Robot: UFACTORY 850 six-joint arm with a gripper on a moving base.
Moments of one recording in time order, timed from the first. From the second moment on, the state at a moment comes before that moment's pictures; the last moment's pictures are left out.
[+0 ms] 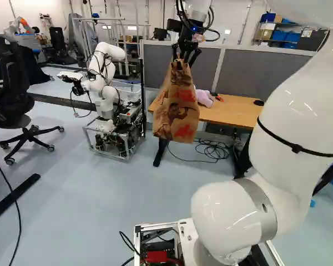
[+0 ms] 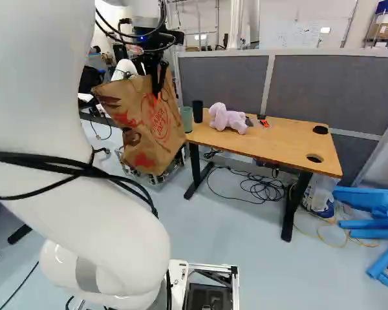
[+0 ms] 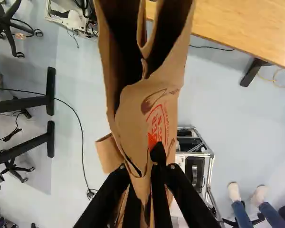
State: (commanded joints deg) arm 2.3 -1.2 -81.9 7.7 -74.9 4.9
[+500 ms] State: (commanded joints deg) arm 2.2 -1.2 -86.6 7.7 -79.0 4.9
